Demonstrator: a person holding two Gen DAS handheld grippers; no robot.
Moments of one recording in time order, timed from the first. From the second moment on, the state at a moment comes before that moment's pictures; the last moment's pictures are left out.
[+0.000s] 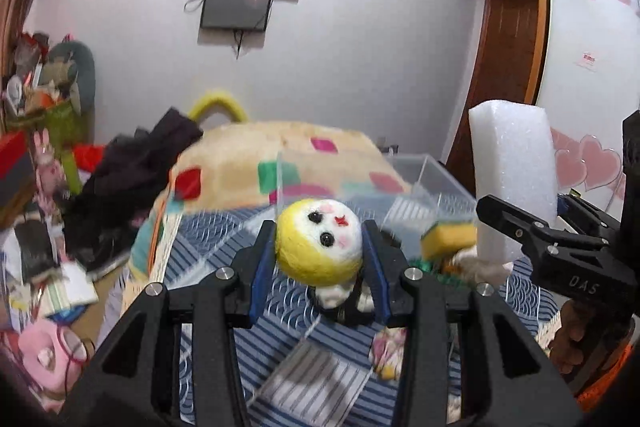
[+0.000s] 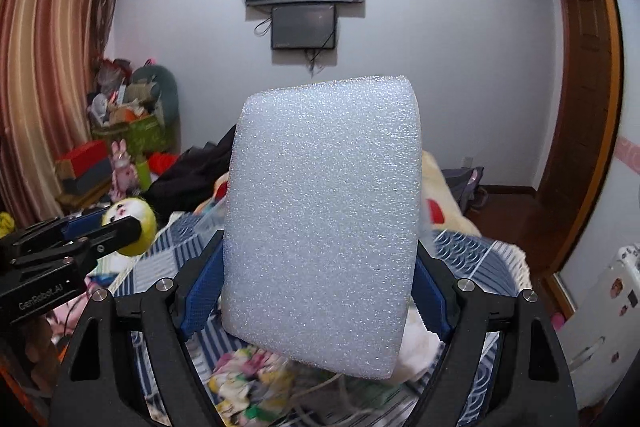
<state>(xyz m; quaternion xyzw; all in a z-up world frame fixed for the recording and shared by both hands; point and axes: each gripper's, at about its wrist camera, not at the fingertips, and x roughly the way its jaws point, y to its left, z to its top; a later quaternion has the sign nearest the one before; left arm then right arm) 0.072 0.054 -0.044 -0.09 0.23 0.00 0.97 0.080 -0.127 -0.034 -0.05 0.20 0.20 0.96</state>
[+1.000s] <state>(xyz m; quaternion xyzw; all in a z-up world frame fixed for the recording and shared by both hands) 0.249 0.043 -0.063 -0.05 0.35 -0.02 0.94 0.192 -0.093 -0.081 -0.11 0.37 0.24 0.89</state>
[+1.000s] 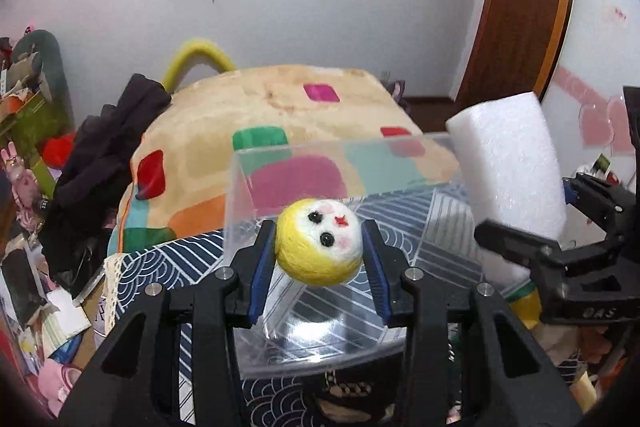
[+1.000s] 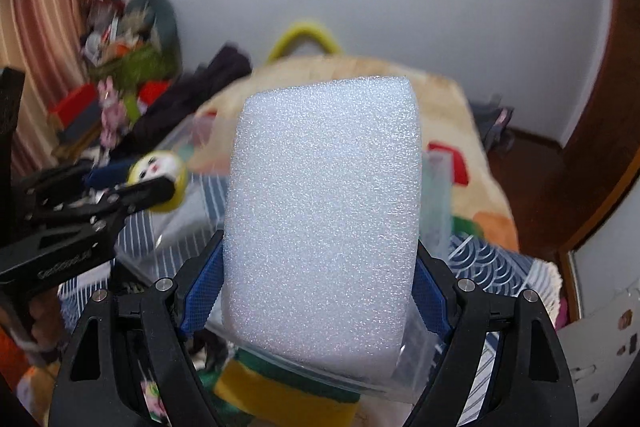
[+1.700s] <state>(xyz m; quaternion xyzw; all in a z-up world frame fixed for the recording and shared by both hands) 0.243 0.035 -0.055 -0.03 0.35 0.00 0.94 0.190 -0.103 -0.066 -0.13 0.36 0.21 0.90</state>
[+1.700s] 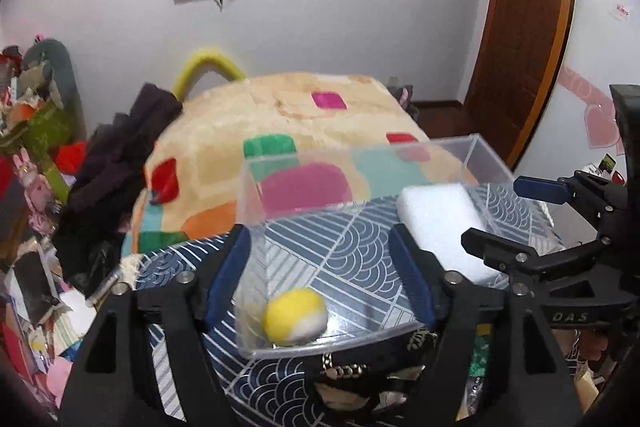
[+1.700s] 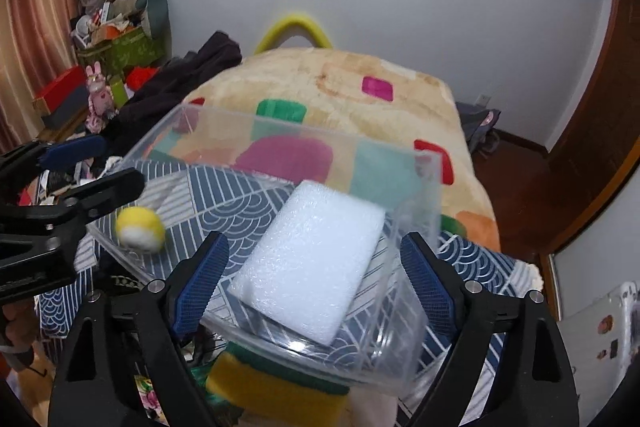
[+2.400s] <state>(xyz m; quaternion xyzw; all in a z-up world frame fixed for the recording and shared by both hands) 0.168 0.020 -0.056 -0.03 0.32 -0.01 0.95 0.123 -0.139 -0.067 -0.08 0.28 0.20 0.93</state>
